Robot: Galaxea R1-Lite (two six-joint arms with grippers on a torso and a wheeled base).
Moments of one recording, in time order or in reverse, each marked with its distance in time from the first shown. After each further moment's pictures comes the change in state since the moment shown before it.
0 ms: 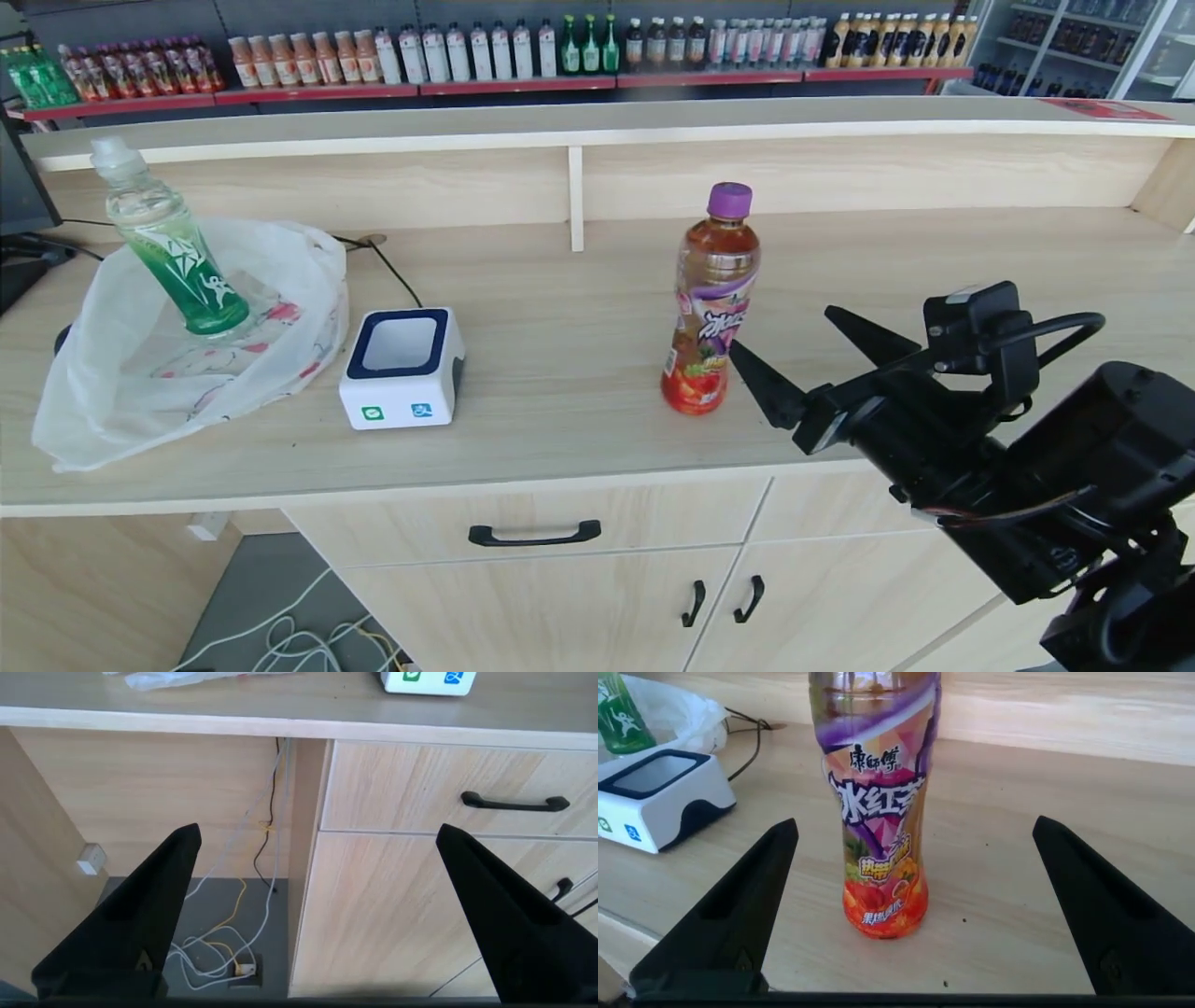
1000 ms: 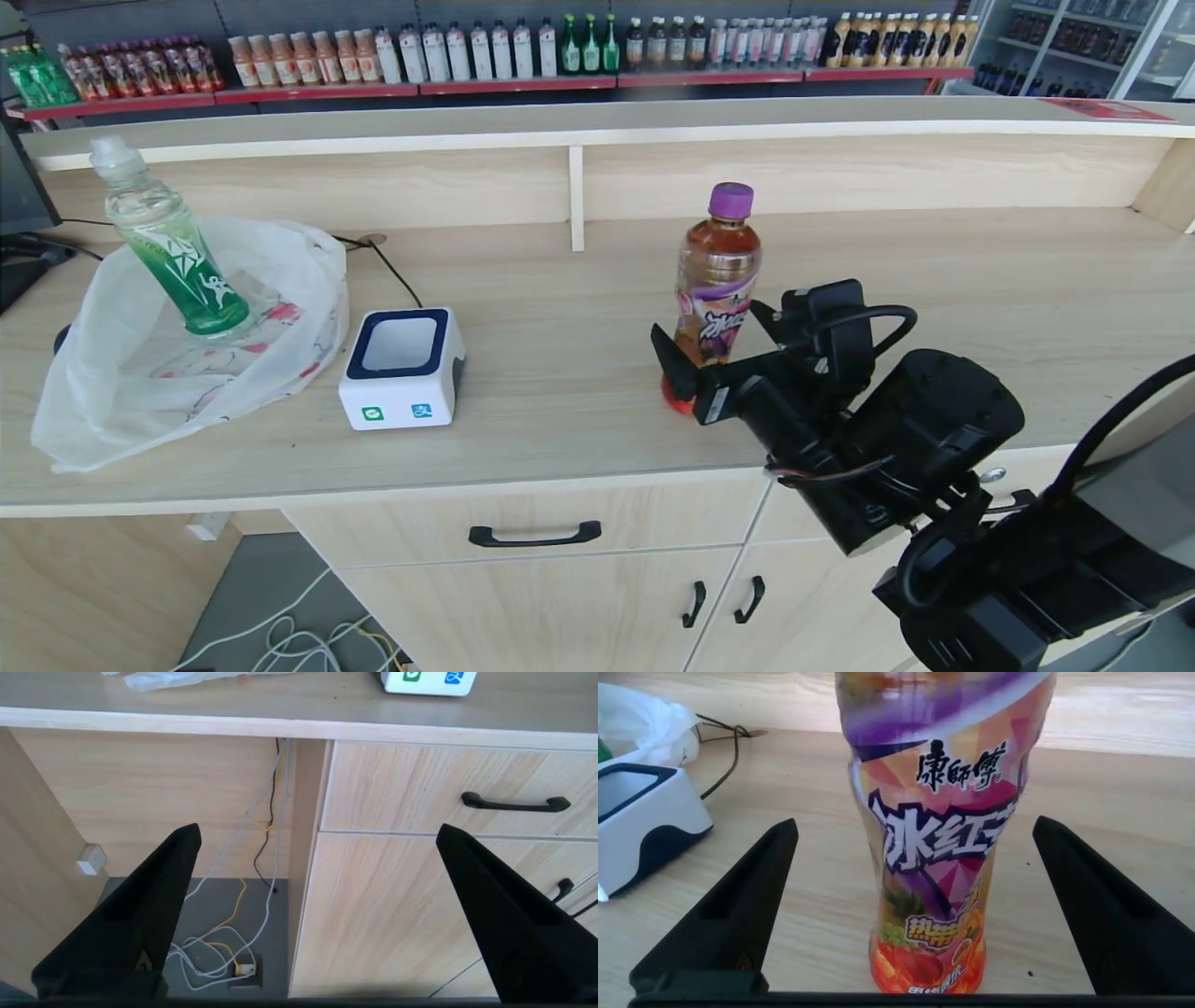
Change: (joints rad) left arm 0.001 0.000 0.000 0.000 0.000 0.000; right arm 0.096 0.223 -0.263 0.000 -0.171 -0.024
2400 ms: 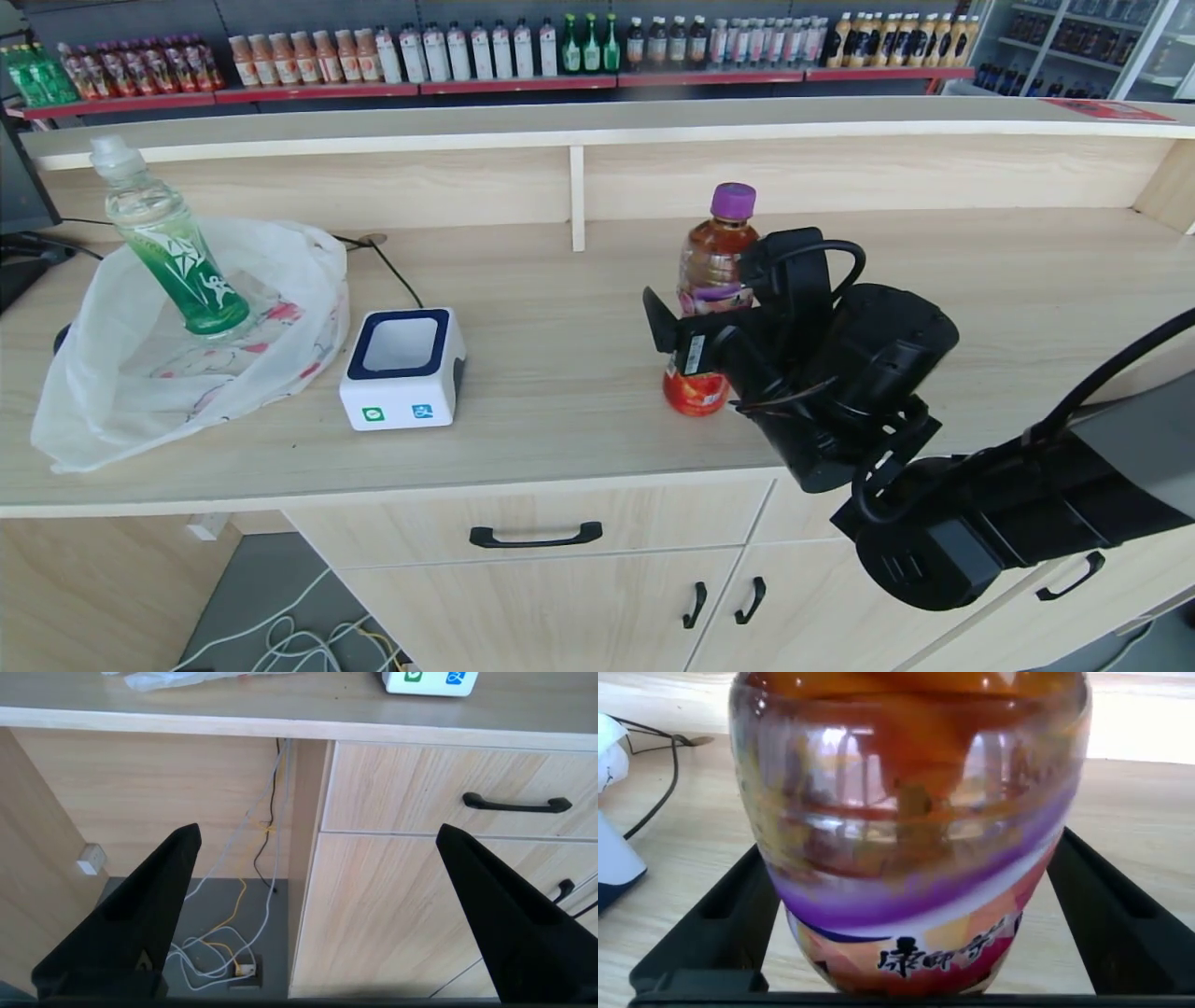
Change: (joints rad) left arm 0.000 0.000 0.000 0.000 0.000 0.000; right arm -0.013 0.019 -0.230 0.255 -0.088 -0.008
